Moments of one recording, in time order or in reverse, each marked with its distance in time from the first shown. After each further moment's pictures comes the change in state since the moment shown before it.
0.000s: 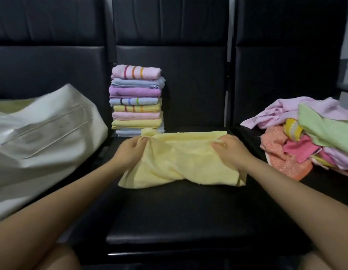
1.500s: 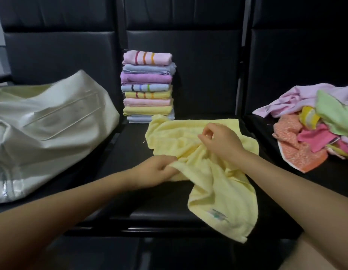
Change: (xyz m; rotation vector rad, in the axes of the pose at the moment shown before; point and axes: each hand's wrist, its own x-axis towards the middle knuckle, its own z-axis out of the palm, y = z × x) left_hand -0.071 0.001 0.016 0.242 -0.531 0.326; right_hand -0.016 -0.042 0.034 -0.082 0.075 -0.246
